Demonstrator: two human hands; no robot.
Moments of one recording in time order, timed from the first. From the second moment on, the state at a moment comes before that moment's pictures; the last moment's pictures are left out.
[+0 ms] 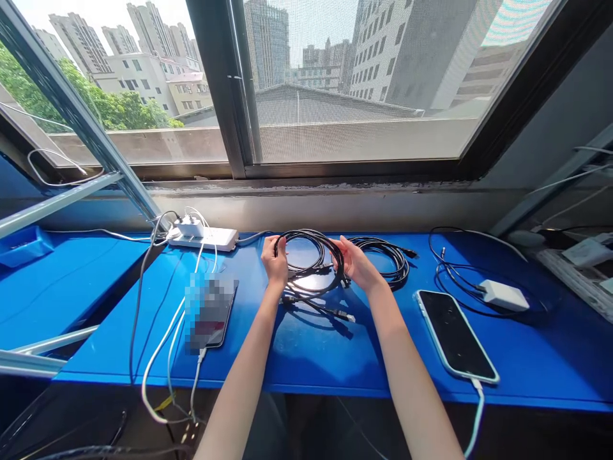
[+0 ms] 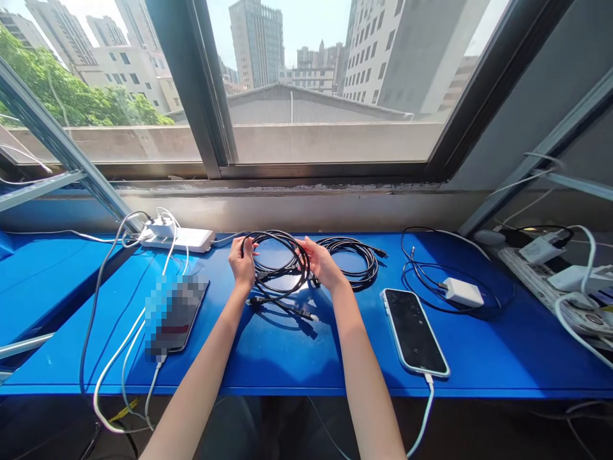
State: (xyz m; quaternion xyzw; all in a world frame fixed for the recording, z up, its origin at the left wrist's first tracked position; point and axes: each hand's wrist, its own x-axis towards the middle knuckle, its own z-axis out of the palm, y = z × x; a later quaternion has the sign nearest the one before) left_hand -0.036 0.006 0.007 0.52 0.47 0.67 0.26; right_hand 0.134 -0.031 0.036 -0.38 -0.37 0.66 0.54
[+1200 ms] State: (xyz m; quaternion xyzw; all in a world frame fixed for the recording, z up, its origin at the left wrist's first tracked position) left_hand -0.065 0.008 0.035 0.35 0.39 0.70 0.48; right_hand 0.183 -0.036 0.033 -0.12 -0.34 0.63 0.69
